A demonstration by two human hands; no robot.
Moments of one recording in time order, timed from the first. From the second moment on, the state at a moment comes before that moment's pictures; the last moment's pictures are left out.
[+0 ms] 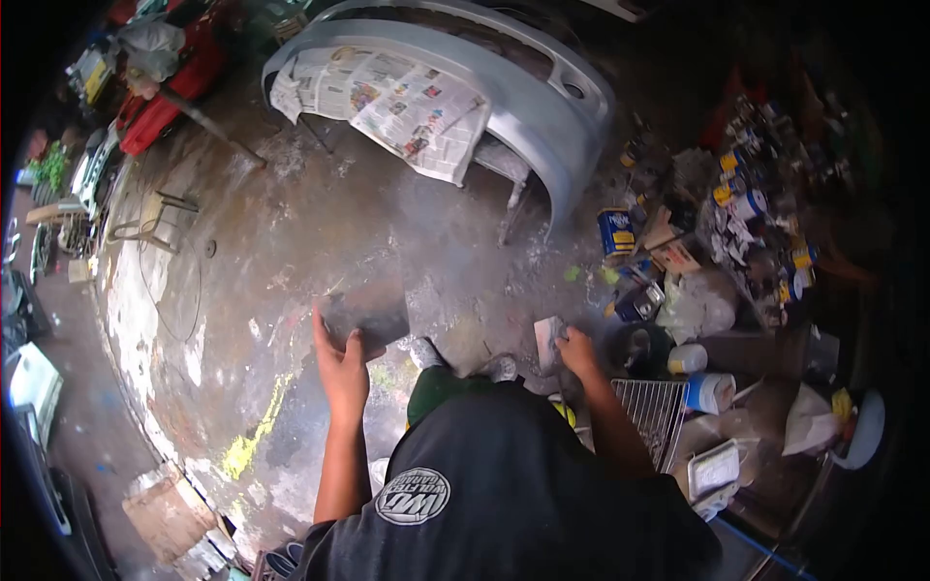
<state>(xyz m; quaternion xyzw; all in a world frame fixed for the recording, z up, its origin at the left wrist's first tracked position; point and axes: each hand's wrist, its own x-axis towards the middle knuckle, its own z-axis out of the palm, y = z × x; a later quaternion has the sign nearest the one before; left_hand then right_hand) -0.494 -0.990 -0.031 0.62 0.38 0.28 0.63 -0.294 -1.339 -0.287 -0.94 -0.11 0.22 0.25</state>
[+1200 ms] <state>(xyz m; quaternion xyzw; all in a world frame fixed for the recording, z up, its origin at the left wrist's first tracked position) -0.356 -1.072 -0.093 0.58 0.24 -0.02 0.78 -0.312 -1.208 -0.115 -0.31 0.16 0.40 0.85</state>
